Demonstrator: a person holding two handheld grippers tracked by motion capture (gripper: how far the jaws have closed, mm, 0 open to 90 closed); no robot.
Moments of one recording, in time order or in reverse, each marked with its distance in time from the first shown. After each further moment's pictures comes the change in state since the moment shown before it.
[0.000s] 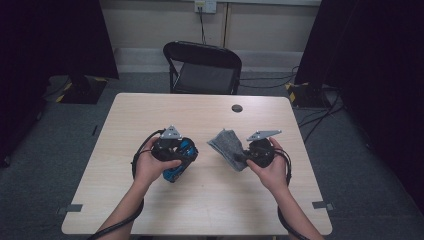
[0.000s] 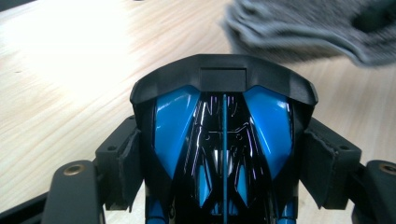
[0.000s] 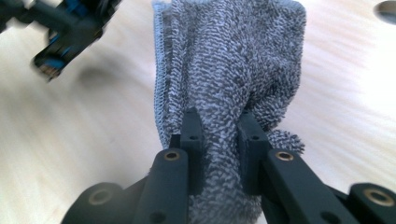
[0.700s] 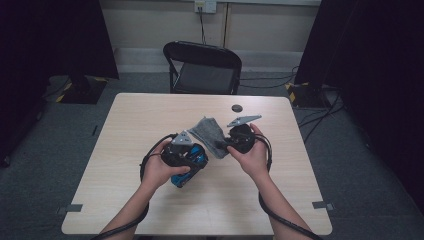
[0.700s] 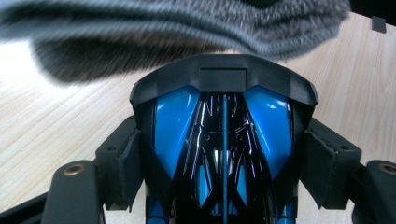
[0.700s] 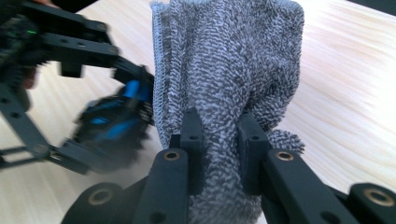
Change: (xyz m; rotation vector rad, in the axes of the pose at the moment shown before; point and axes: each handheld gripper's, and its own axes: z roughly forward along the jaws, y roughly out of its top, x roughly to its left) left arm -0.025 0.007 0.012 0.024 -0.073 0.064; right arm 0.027 0.053 0.027 -0.038 0.066 -0.042
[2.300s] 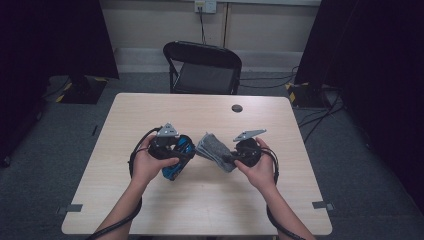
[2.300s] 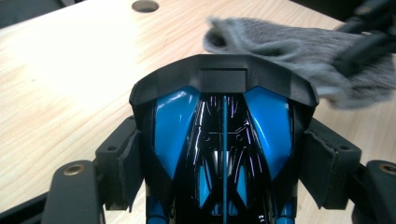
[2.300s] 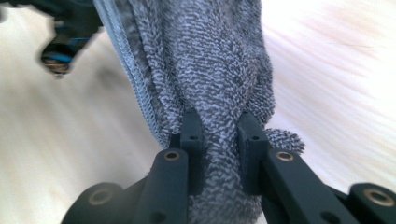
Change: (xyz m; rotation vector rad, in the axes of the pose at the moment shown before) left arm 0.024 -0.002 -0.028 -0.069 0.085 -0.068; right arm -0.007 -0.043 -0.003 0.084 -0.035 0.009
